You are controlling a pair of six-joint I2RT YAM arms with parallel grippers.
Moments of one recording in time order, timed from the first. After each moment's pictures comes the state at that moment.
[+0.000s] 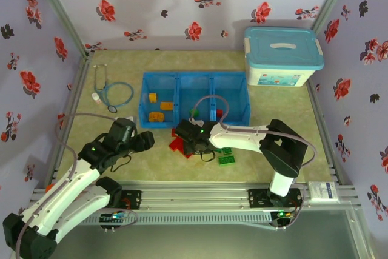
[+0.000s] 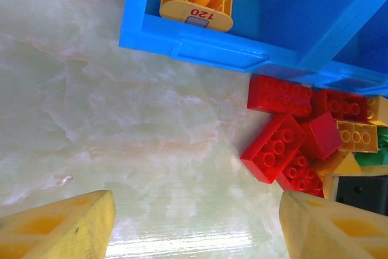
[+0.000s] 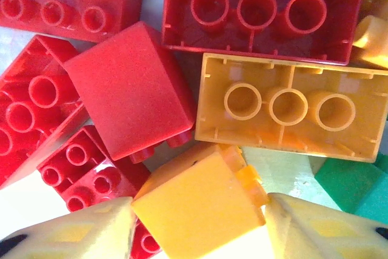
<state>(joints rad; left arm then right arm) -0.60 0.72 0.61 -0.77 -0.08 -0.71 1.09 1.75 1.10 -0.65 0.13 0.95</state>
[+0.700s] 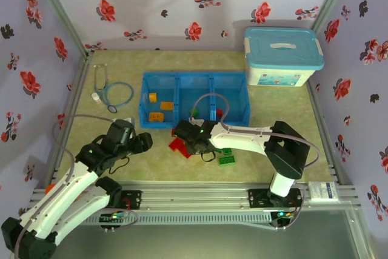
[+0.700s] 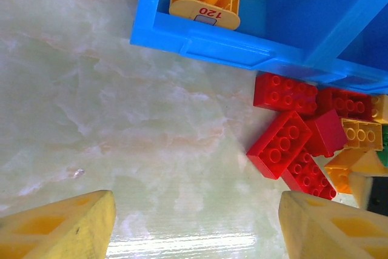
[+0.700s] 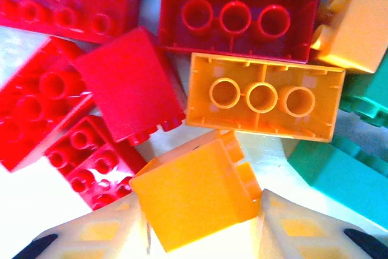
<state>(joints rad) -0.60 0.68 0.61 -0.81 -0.09 -0.71 1.12 1.71 1.15 -0.75 0.19 0.96</state>
